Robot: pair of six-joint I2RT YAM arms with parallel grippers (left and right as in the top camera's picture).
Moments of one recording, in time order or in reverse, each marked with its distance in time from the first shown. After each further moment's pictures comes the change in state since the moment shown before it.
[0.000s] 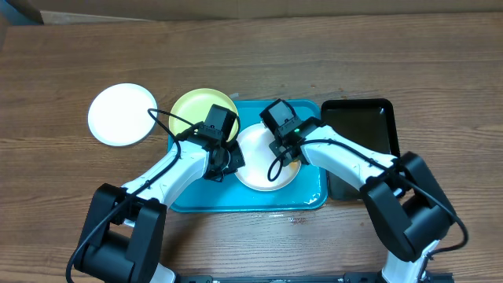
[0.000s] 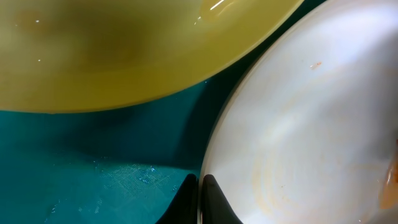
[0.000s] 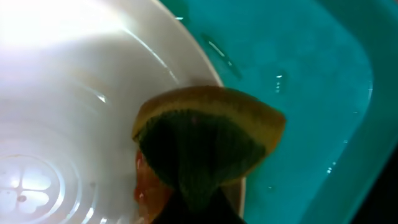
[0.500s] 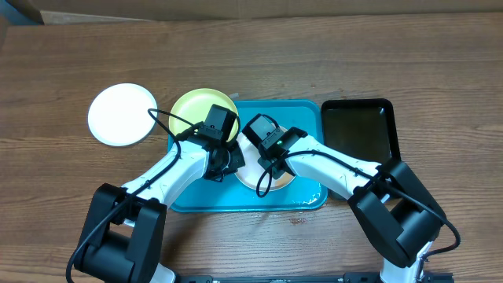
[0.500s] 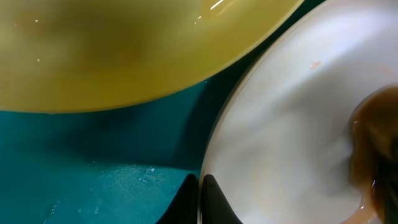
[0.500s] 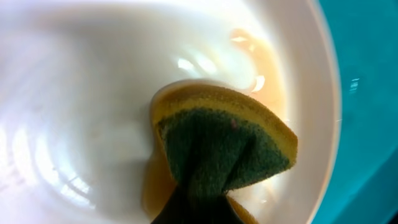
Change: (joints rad) left arm 0.000 0.000 0.000 0.000 0.000 0.000; right arm 0.113 0.010 0.021 -0.084 0.007 -0.041
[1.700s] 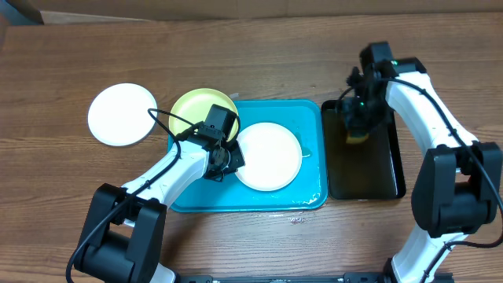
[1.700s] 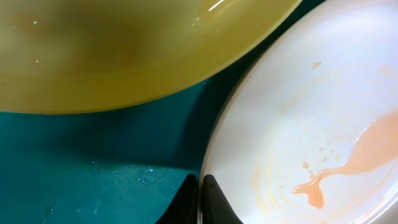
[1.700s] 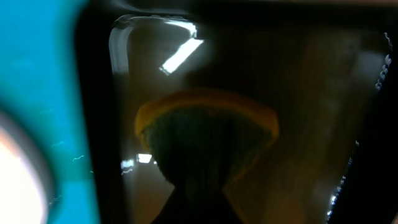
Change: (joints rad) left arm 0.000 0.000 0.000 0.003 0.001 0.000; right arm -0.661 0.003 0.244 -0.371 -0.319 0.084
